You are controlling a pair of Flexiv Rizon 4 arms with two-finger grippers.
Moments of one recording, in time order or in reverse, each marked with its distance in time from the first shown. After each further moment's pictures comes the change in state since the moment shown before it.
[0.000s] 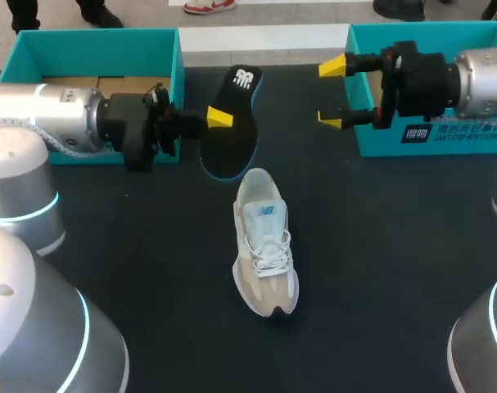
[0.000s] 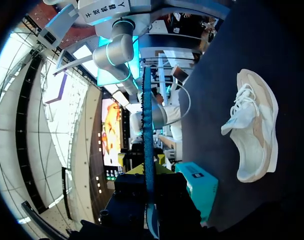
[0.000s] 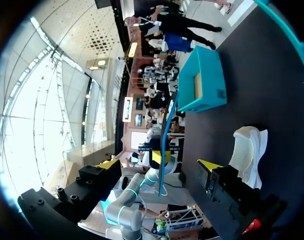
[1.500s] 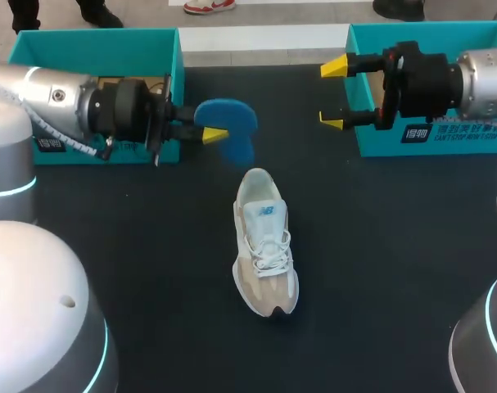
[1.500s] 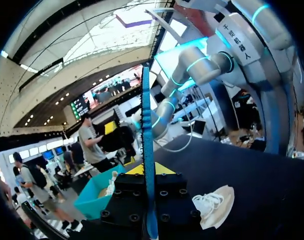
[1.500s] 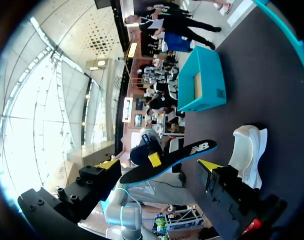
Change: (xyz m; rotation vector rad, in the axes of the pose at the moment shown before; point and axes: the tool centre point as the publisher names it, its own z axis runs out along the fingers) left arm -0.002 -0.029 -0.002 0.002 0.116 -1.135; right arm 0.001 -0.002 -0.001 -0.002 -0.002 0.001
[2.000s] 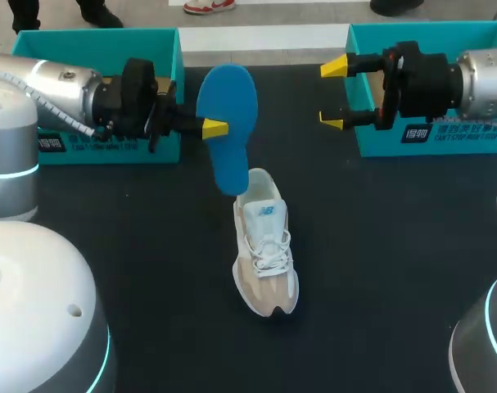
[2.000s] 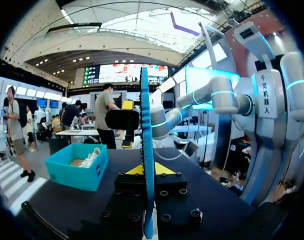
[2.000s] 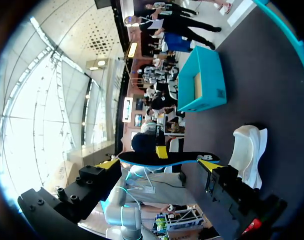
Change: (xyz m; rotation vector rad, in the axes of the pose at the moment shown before) left arm -0.008 0.018 -0.003 0.006 0.033 -0.497; right arm 0.000 0.000 0.000 0.000 0.000 0.000
